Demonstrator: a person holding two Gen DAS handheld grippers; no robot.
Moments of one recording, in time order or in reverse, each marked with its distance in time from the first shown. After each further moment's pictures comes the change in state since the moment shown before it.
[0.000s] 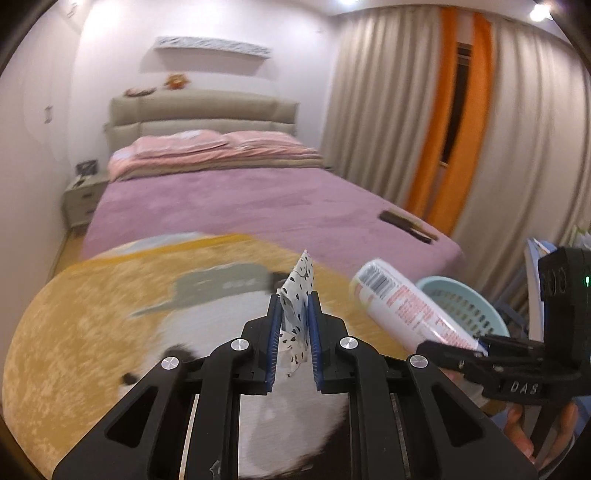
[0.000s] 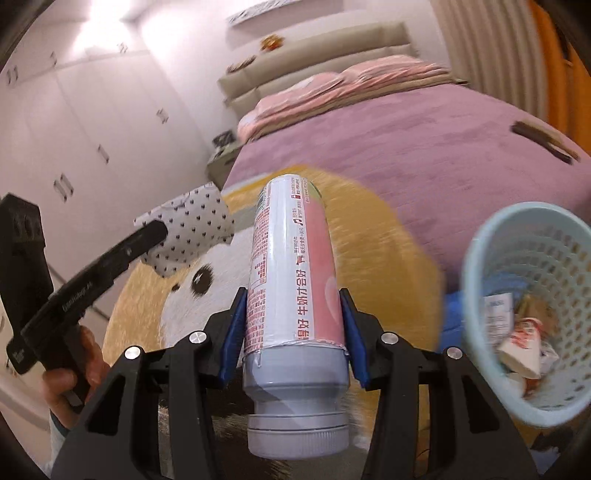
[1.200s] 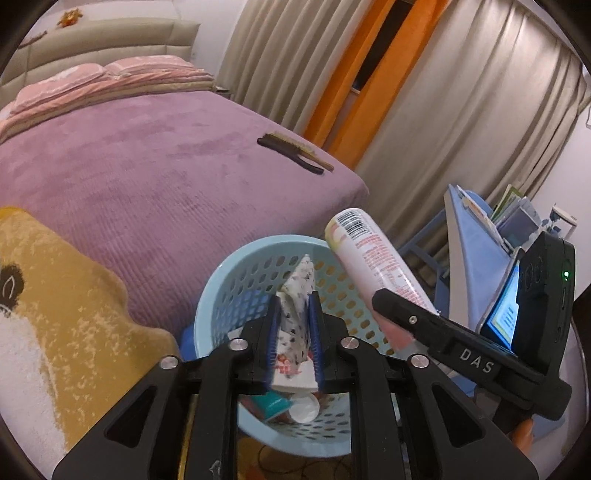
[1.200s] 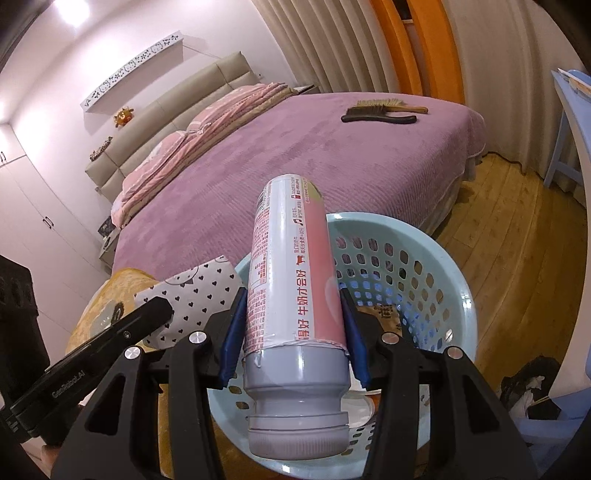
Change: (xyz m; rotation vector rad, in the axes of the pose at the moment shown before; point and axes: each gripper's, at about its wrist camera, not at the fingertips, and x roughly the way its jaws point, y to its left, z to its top) left arm 0.170 -0.181 0.001 0.016 0.312 -0.373; right arm -0.075 -0.210 0.014 0.379 -0.131 -0.366
